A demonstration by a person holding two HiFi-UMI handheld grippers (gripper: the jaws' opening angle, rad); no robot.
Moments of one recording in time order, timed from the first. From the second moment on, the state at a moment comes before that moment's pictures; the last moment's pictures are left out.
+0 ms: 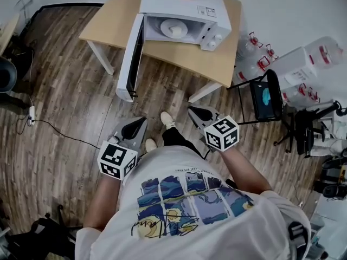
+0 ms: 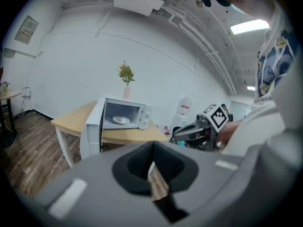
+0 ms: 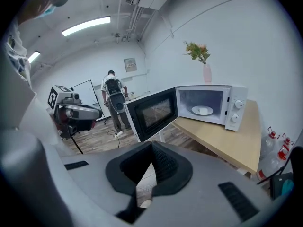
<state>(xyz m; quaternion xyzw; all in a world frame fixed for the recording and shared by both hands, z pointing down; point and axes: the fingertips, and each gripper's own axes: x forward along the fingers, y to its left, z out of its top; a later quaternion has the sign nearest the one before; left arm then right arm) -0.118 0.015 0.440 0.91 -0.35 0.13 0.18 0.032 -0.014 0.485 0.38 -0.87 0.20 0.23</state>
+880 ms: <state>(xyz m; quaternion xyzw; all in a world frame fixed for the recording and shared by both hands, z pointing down) -0.047 0.025 0.466 0.91 -0.32 0.16 0.20 0.073 0.004 0.457 0.37 -0.89 0.15 0.21</state>
